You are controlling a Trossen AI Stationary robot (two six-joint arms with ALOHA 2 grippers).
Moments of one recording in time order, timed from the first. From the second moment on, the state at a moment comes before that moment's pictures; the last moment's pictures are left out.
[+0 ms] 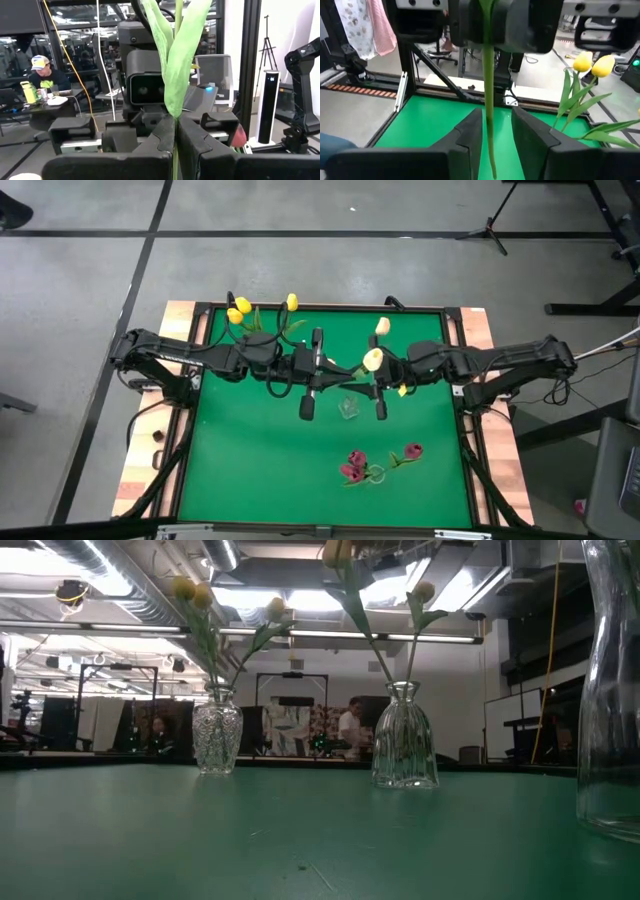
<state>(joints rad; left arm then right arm) -0.11 1.52 1.38 0.22 -0.04 0.08 0.16 1.27 1.21 -0.10 0.06 -0.08</state>
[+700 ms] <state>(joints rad) -0.11 1.52 1.38 0.19 -0.08 0.07 0.16 1.27 1.21 -0.11 0.08 -0.10</state>
